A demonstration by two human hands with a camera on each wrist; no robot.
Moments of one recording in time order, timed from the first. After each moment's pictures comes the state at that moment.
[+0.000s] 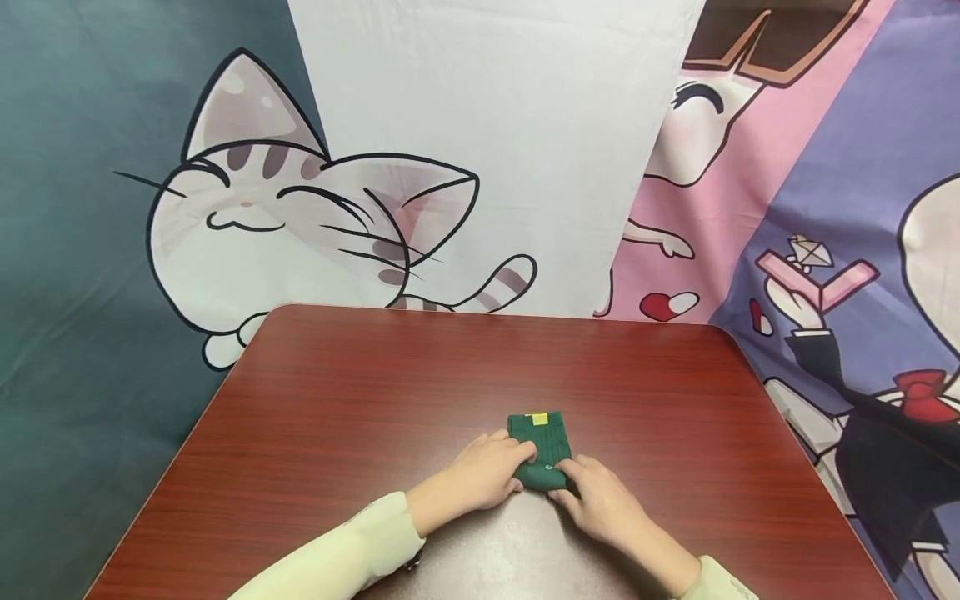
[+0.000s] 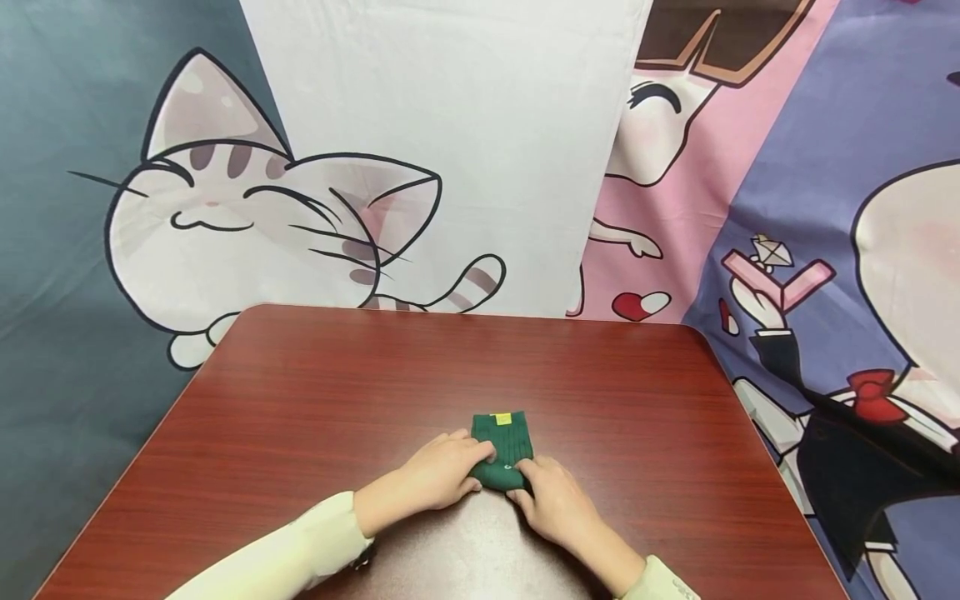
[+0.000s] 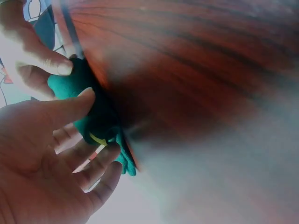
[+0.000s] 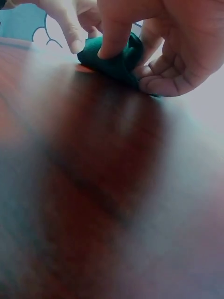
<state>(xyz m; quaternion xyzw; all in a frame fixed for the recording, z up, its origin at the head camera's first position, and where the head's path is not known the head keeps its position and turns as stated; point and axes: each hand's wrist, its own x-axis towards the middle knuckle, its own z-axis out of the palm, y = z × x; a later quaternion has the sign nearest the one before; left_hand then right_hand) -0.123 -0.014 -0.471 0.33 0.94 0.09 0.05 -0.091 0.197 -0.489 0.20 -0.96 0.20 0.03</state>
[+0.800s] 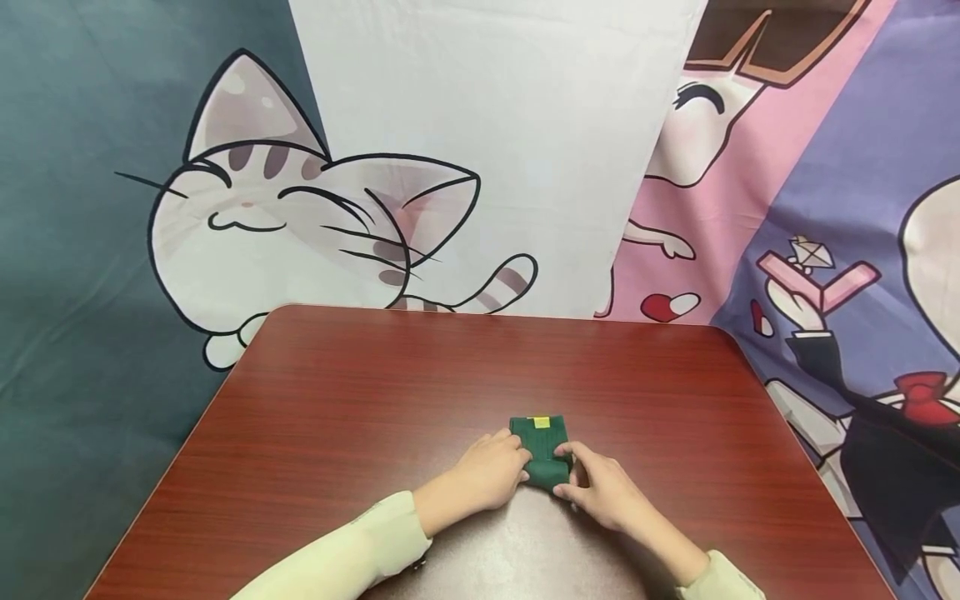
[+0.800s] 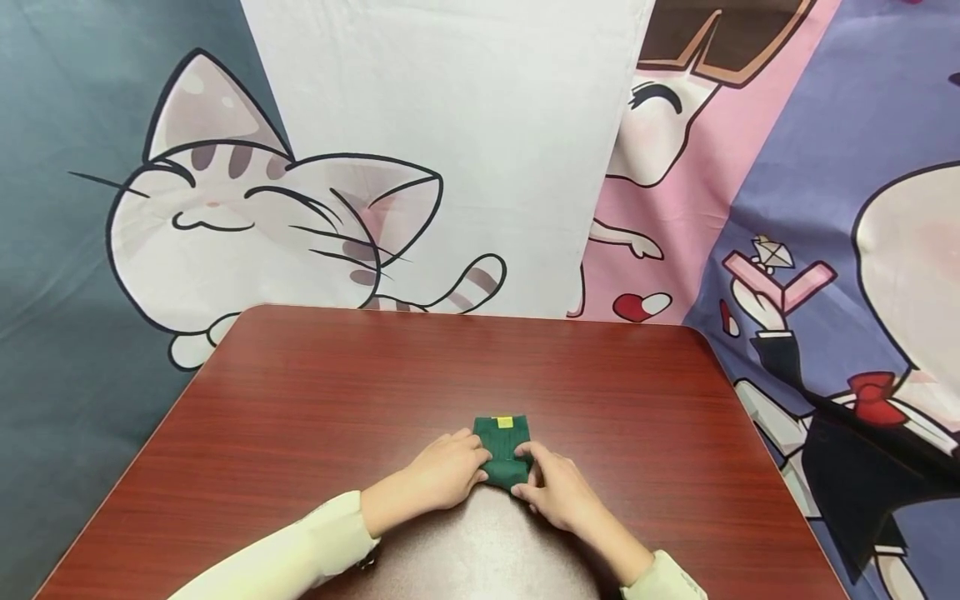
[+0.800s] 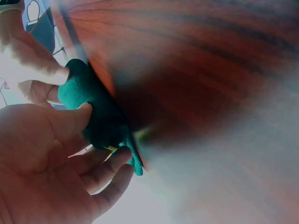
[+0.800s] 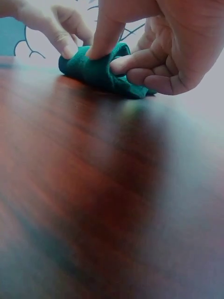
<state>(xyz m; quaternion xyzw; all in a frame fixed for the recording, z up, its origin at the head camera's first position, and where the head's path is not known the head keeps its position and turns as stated) -0.124 -0.005 -0.470 0.32 0.95 0.03 0.05 -0.105 0.210 -0.480 0.18 -0.92 0.33 -0.07</state>
